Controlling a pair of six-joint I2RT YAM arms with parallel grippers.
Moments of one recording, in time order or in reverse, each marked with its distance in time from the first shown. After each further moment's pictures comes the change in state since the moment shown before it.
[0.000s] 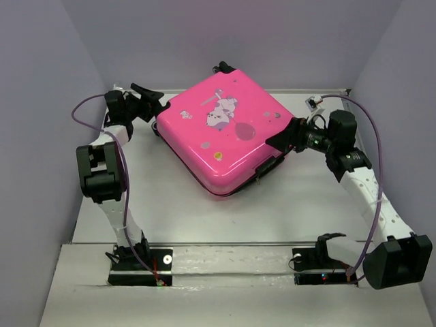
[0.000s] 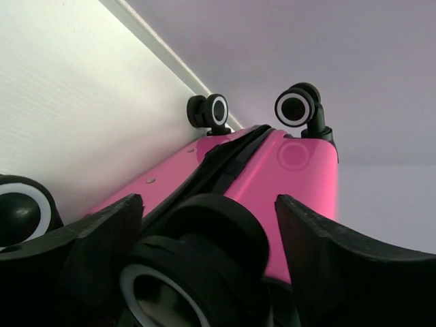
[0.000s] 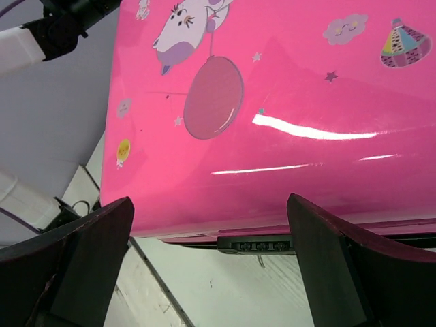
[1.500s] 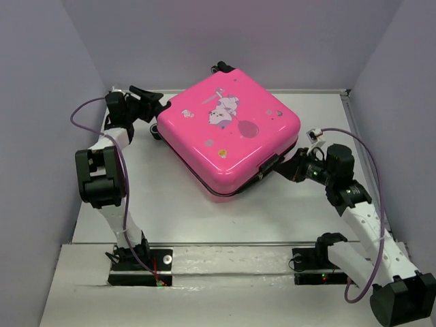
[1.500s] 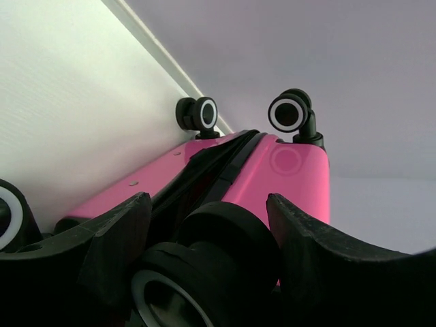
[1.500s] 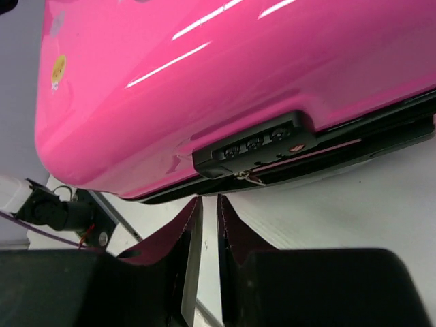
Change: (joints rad) left arm -0.017 -0.071 -0.053 0.002 -0.068 -0.066; right arm 0.032 -0.334 -0.332 -0.025 0.129 0.041
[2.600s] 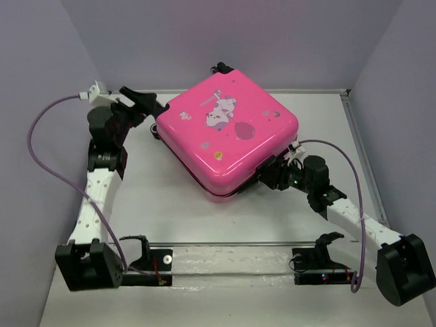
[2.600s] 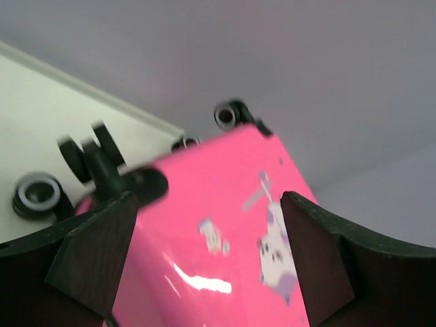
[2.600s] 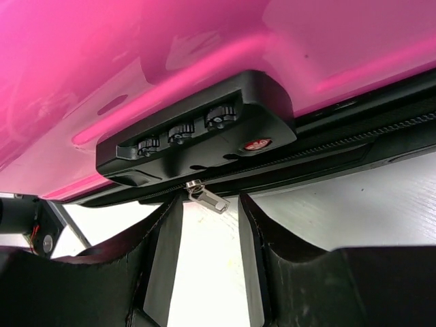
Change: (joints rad) left arm -0.048 -0.646 -0.150 -0.254 -0.287 0.376; right arm 0.193 0.187 -0.251 0.407 0.161 0.006
